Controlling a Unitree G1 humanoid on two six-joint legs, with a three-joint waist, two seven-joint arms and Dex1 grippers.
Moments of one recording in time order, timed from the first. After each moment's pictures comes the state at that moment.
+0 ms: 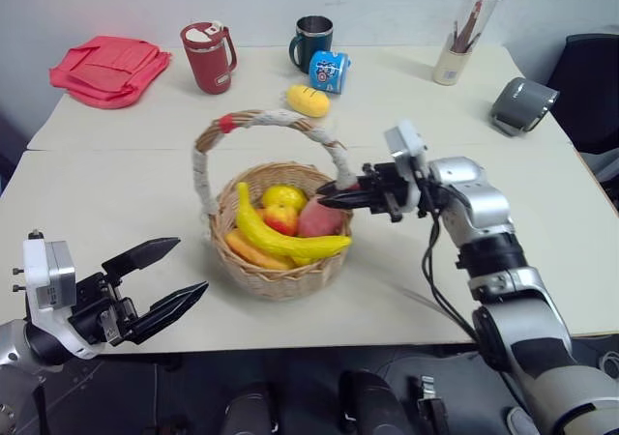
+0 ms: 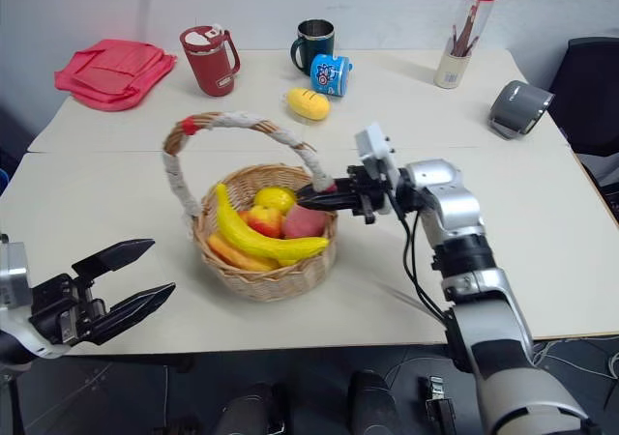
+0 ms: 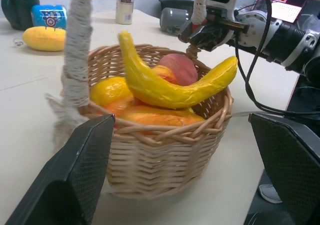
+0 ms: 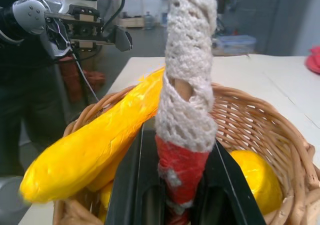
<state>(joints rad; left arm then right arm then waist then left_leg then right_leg) 0.35 0.71 0.64 -0.64 -1.01 0.50 -0.82 -0.84 -0.43 0.06 0.35 0.47 0.25 1.50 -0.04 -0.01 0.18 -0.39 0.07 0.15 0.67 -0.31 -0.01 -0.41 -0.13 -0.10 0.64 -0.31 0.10</state>
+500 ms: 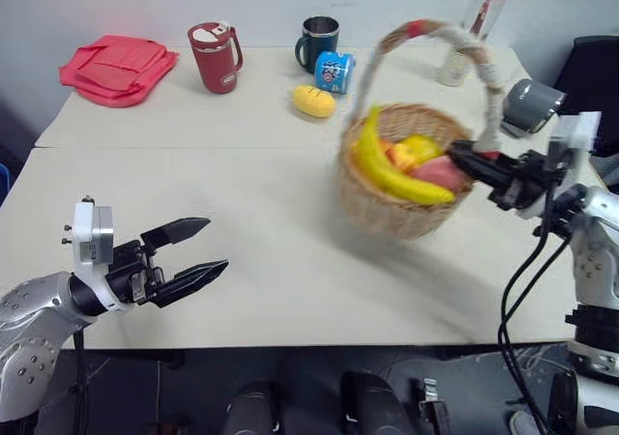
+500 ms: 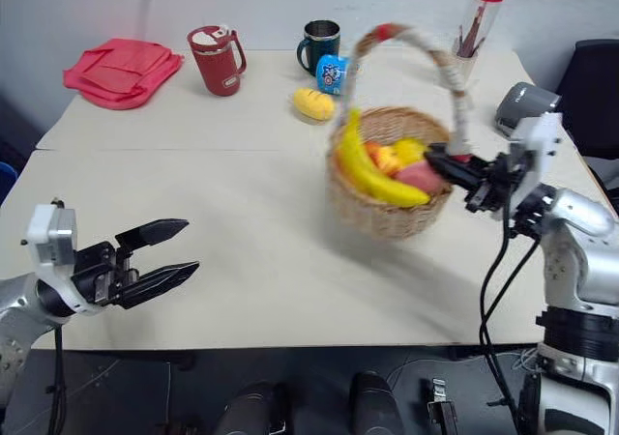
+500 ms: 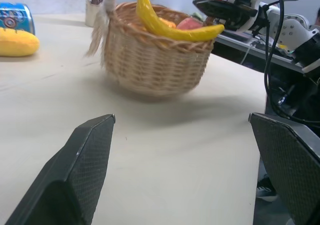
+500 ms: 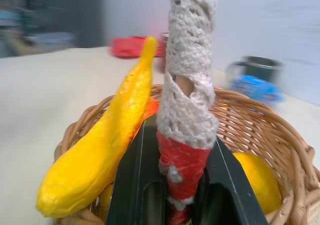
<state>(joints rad) 0.03 0.77 0.41 -0.39 -0.94 0.52 -0.92 -0.44 -0.65 -0.43 -0.01 0.53 0.30 0.98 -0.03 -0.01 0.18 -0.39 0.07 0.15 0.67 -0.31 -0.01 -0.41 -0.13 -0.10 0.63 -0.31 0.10</state>
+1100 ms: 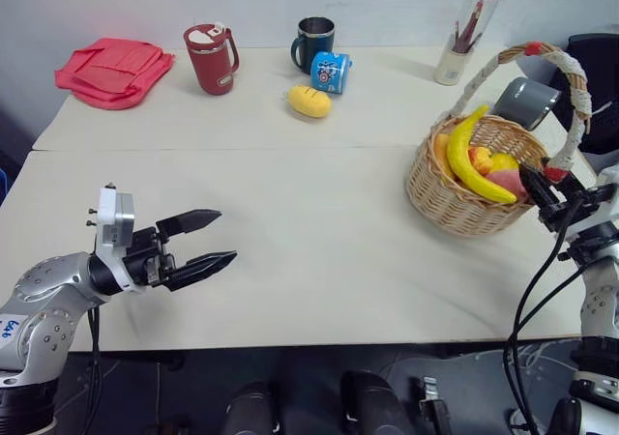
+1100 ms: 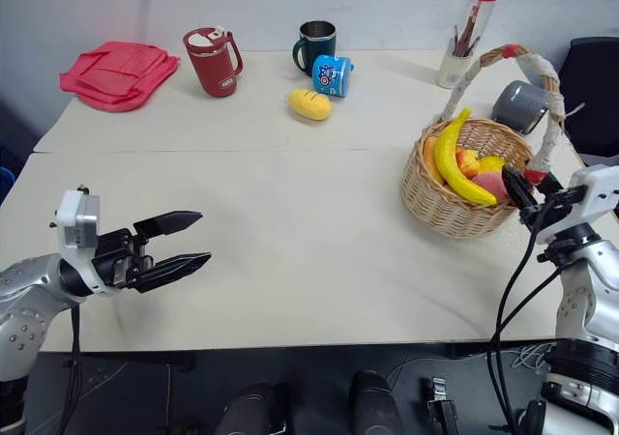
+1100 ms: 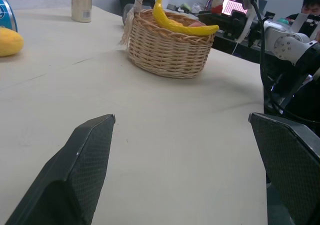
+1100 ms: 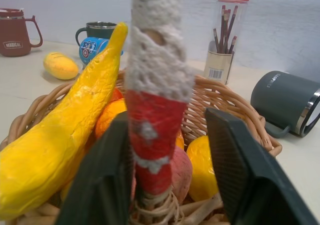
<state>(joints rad) -0.07 0.76 0.35 -0.30 -0.86 0.52 -0.99 -0.32 -0.60 -0.53 0.22 0.48 0.07 0.73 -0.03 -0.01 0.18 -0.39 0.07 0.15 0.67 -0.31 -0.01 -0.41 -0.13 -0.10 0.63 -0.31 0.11</state>
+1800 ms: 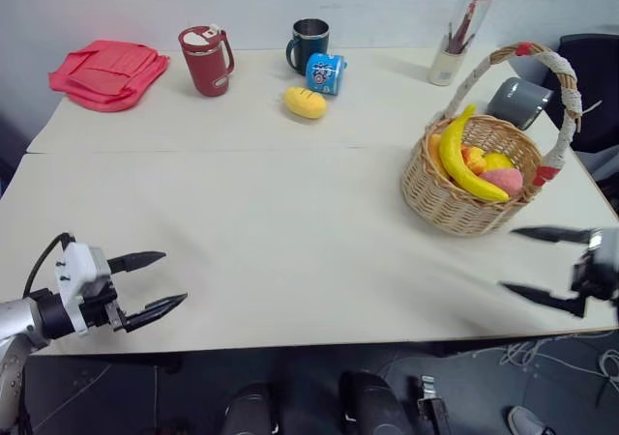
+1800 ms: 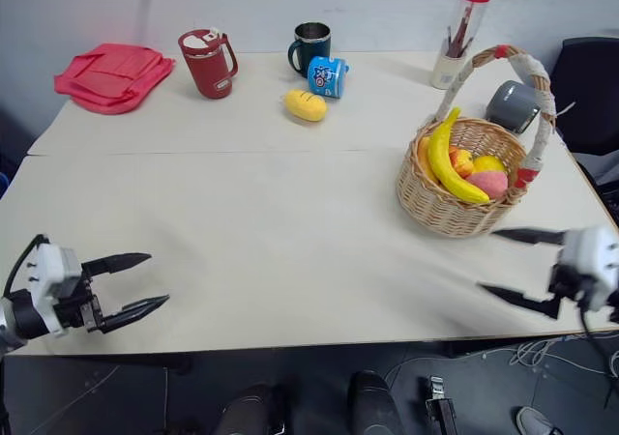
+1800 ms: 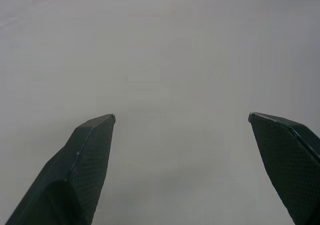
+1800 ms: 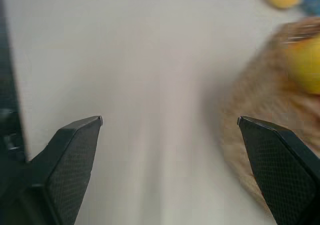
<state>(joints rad) 0.23 0.82 0.47 -0.18 -0.50 0.19 -1.07 -0.05 -0.91 -0.37 0.20 0.47 -0.20 1.50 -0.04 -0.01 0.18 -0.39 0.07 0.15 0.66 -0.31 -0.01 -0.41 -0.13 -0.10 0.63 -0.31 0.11</state>
